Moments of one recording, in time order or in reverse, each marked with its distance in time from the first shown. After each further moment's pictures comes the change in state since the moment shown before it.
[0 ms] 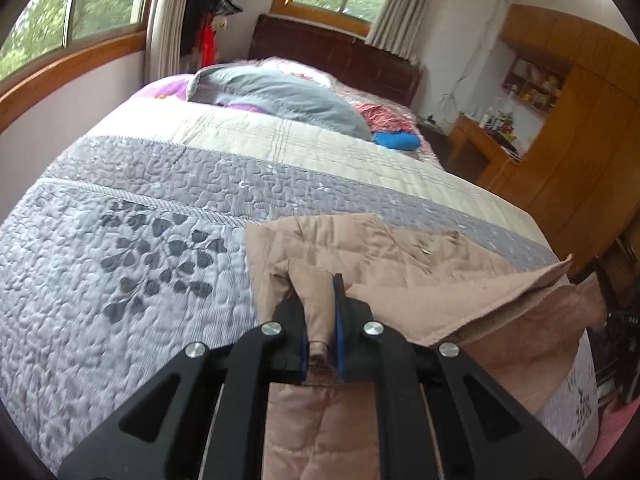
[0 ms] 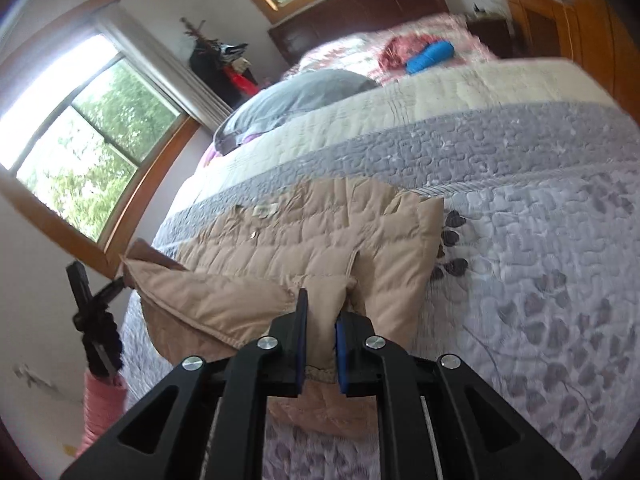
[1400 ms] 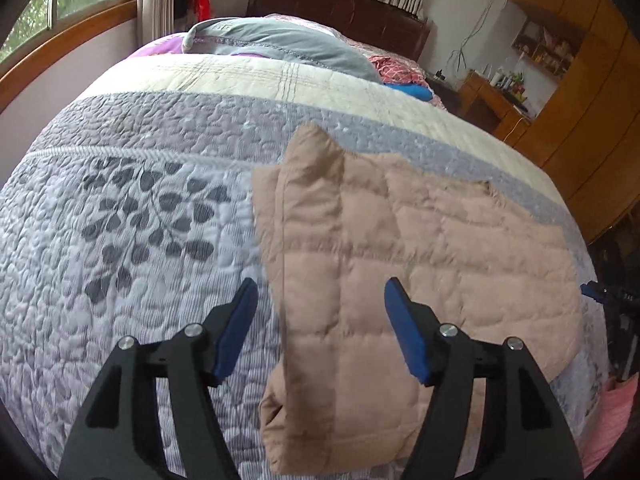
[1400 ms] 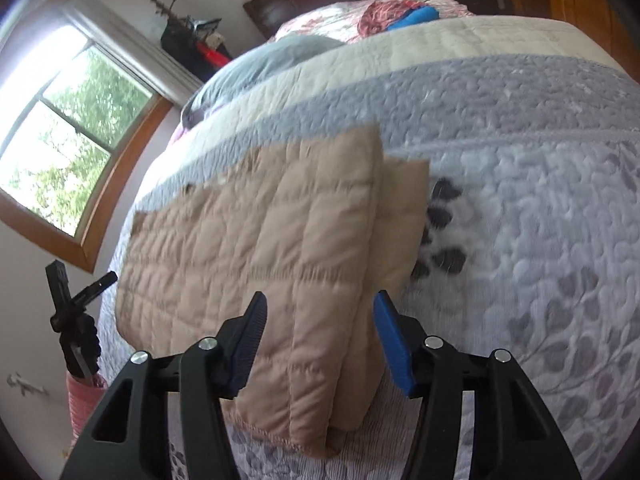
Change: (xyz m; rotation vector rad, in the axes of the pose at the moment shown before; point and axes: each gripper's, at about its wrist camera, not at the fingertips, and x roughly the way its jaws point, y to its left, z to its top) left arm 0.046 0.020 -0.027 0.038 0.163 0.028; right arm 0.076 -0.036 -0.006 0.020 0.104 -0.065
